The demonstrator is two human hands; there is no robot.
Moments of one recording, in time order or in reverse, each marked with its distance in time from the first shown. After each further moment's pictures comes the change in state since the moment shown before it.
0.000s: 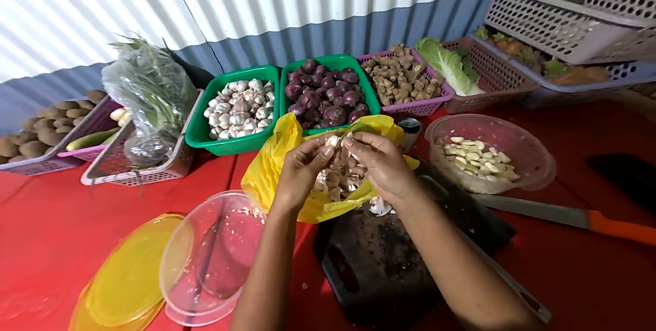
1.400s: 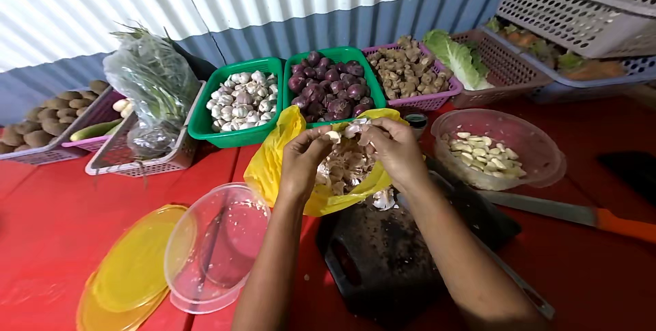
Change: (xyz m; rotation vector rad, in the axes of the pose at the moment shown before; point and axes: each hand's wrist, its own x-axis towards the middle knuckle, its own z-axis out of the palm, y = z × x) left_hand 0.002 -0.002 0.005 -0.126 0.207 -0.040; right_hand 0.006 0.004 -0.011 -0.266 0.155 -0.148
